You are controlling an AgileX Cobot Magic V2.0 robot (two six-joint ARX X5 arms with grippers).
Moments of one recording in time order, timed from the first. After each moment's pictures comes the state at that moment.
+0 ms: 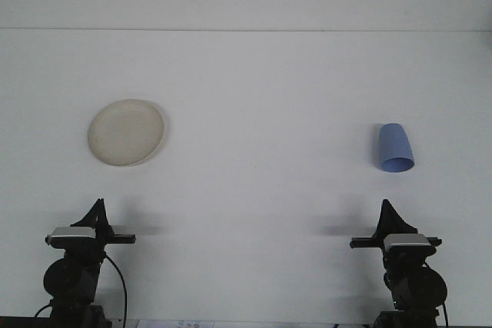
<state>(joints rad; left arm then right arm) -0.04 0.01 0.03 0.00 -0.11 0.09 0.01 0.00 0.01 -0.03 -0.04 0.07</state>
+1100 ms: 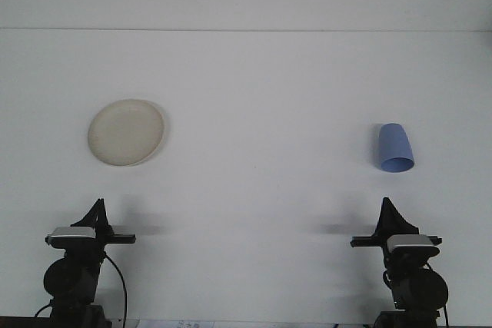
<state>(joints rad) -0.04 0.01 0.03 0.00 -0.11 0.09 0.01 0.00 0.01 0.01 -0.05 0.13</state>
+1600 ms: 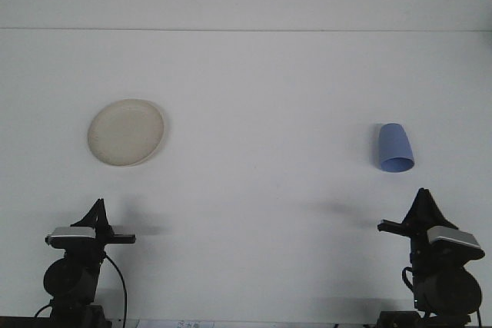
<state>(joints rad) -0.04 0.01 0.03 0.00 -0.11 0.09 0.01 0.18 0.39 -0.18 0.15 0.27</state>
